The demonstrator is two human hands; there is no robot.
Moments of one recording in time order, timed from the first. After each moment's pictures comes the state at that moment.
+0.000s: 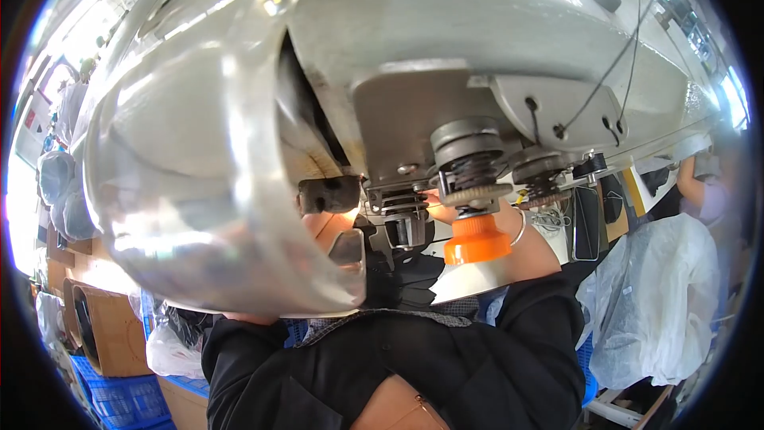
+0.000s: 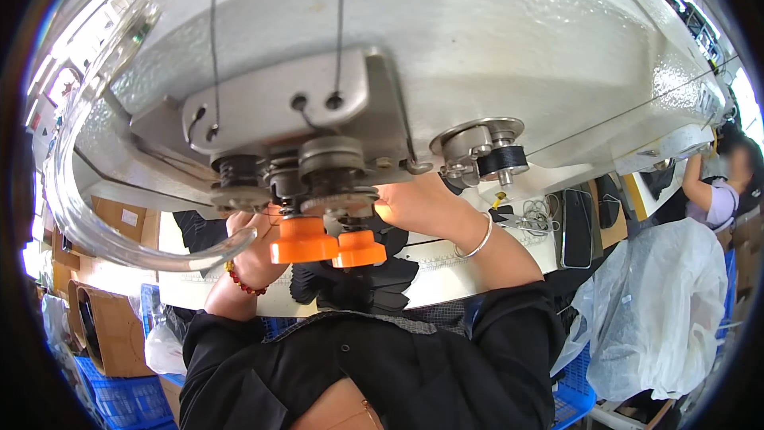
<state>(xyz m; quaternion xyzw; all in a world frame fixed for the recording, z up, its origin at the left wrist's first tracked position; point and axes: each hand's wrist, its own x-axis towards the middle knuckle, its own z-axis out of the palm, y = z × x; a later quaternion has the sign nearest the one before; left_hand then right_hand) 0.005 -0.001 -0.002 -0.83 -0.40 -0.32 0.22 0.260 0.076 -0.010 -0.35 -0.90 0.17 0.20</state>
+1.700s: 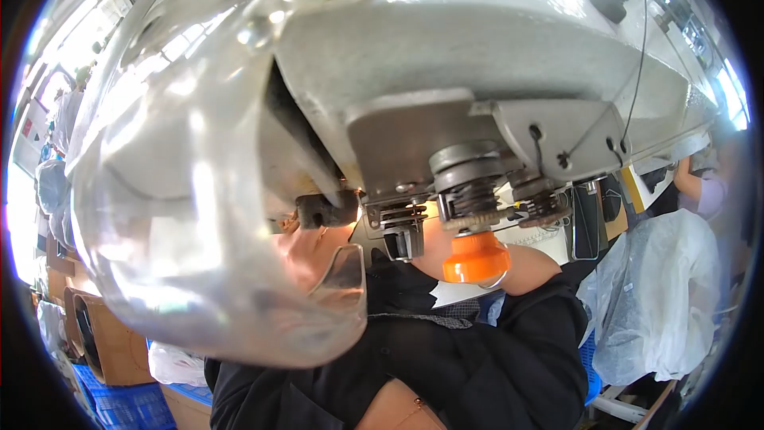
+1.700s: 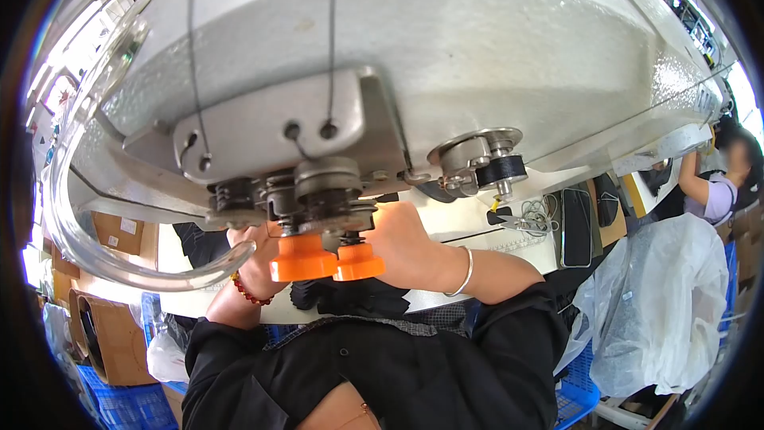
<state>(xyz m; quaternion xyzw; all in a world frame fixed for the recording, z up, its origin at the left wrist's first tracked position) 0.007 -0.007 -0.002 -0.82 -0.44 -0.34 0.17 0.233 0.036 -0.017 -0.25 -0.90 0.10 0.35</state>
